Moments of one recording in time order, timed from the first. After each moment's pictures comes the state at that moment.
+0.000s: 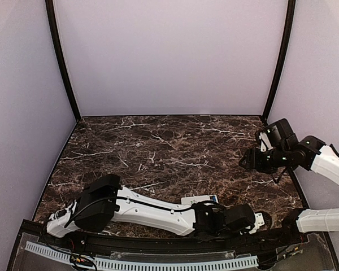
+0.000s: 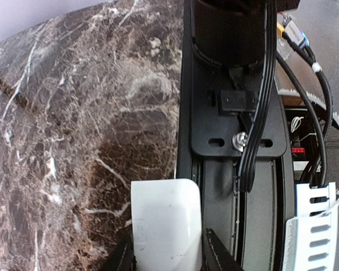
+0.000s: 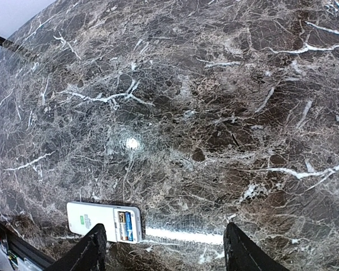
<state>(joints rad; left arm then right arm) -1.53 2.45 1.95 -0.26 -0.14 0.05 0.53 0.96 0.81 -0.75 0.00 0.59</state>
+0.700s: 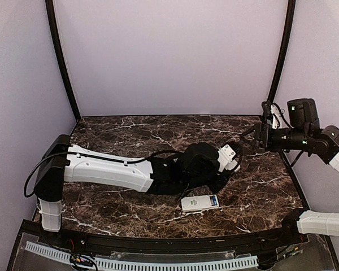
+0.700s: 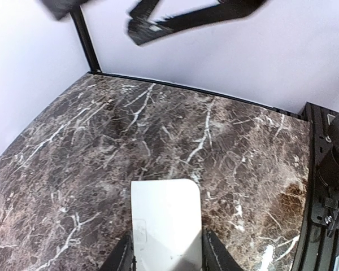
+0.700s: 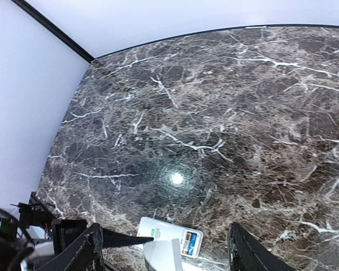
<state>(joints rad) -1.32 2.05 1.60 0.02 -0.27 0.00 0.50 0.88 1.04 -0.75 -0.18 0.48</state>
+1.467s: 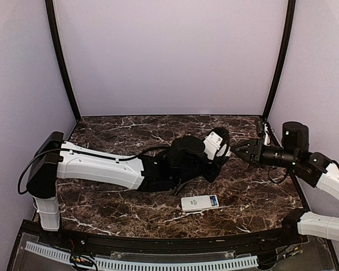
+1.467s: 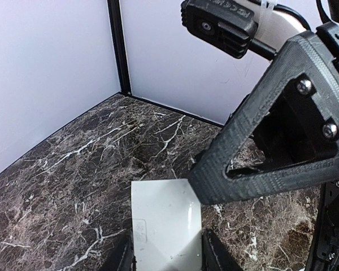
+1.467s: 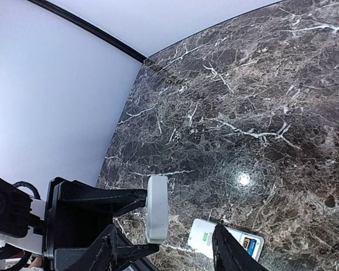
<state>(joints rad) -1.27 1.96 1.47 0.23 -0.35 -0.06 0.50 0.76 0.64 -0.27 -0.43 0.73</state>
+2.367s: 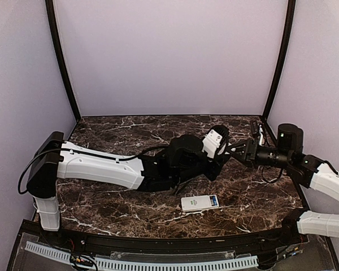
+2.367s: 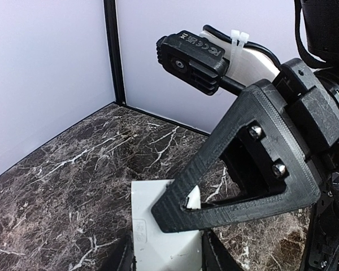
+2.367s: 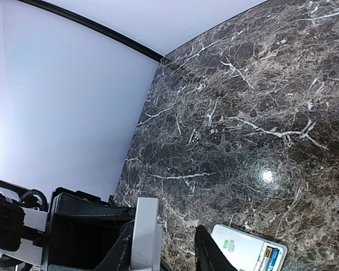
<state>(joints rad) -1.27 1.96 1.46 0.29 -0.32 -0.07 0.50 0.84 0.58 -0.06 -0.50 0.84</state>
